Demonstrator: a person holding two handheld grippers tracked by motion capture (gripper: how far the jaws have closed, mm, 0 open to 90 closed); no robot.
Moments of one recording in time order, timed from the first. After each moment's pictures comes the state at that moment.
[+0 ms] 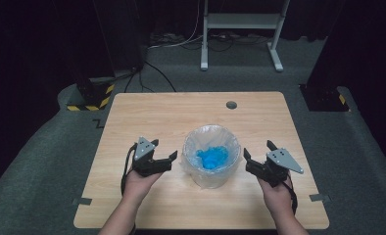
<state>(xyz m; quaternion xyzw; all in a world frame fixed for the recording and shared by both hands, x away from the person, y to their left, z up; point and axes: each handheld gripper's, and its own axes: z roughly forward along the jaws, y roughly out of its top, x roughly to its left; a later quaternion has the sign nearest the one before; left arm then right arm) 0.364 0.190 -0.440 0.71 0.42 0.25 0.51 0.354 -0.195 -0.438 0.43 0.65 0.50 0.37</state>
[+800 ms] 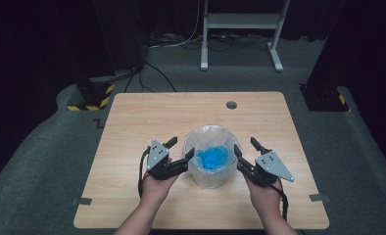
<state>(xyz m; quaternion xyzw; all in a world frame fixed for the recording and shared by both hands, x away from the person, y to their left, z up) 0.344 0.139 -0.422 0.67 0.38 0.27 0.57 0.338 -0.160 -0.423 0.37 0.64 0.54 0.39</state>
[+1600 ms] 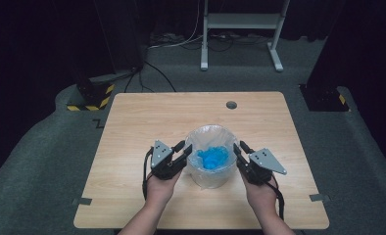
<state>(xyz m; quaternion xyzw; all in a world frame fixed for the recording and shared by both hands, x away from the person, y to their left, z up) 0.349 0.132 -0.429 0.67 0.42 0.25 0.56 0.346 -0.149 -0.428 0.40 0.67 0.52 0.35</state>
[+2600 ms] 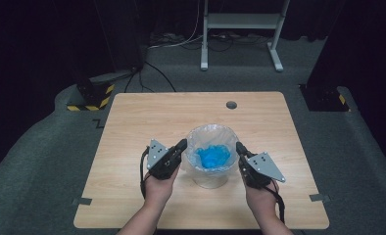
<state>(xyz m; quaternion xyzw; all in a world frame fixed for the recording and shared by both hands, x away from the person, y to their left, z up) 0.340 0.135 -0.414 0.65 0.41 0.27 0.59 0.331 -0.143 -0.418 0.38 0.66 0.52 0.40</state>
